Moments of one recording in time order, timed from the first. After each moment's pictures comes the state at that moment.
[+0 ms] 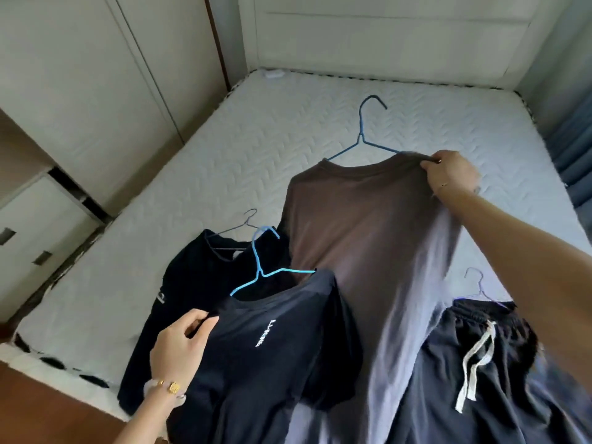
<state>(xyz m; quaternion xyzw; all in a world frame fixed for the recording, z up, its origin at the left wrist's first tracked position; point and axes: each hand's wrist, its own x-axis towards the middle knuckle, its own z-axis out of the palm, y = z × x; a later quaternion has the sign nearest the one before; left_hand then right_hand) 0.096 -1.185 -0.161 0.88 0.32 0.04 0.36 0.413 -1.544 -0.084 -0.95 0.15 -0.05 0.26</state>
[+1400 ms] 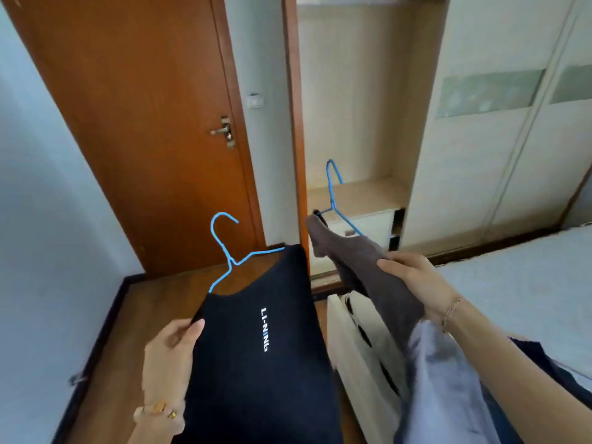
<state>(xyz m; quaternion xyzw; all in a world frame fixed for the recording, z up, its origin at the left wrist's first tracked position) -0.409 -0.871 -0.034 0.51 0.61 0.47 0.37 -0.066 -0.916 -0.003 -0.65 -0.41 0.35 0.53</state>
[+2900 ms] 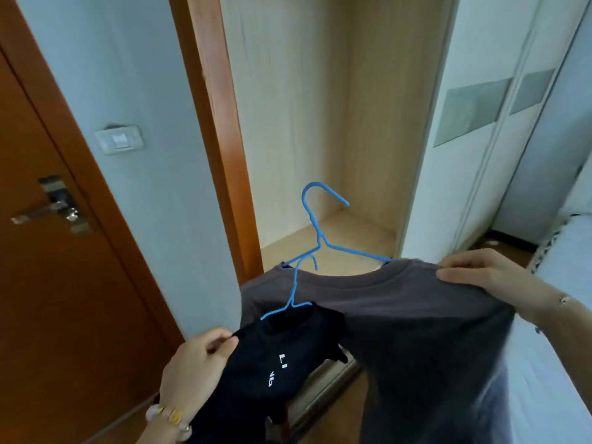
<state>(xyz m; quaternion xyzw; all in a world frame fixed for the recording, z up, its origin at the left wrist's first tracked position) -0.090 -0.168 -0.028 0.82 0.46 0.15 0.31 0.219 -0.411 0.057 -0.75 -0.37 0.28 0.47</state>
